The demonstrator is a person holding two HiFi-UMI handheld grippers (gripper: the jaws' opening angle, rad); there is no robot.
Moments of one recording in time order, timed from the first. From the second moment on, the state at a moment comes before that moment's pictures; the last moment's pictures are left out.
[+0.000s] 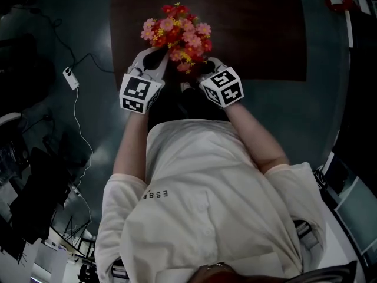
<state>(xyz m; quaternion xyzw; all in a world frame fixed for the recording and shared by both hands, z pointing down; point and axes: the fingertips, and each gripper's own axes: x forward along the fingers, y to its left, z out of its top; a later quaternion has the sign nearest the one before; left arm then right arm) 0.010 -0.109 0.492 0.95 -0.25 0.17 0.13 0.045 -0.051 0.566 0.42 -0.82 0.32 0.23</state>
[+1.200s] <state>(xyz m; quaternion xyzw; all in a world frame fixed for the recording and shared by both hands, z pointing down) 0.014 -0.131 0.492 0.95 -0.23 0.14 0.16 0.119 -0.166 0.573 0.39 -0.83 0.20 0.34</state>
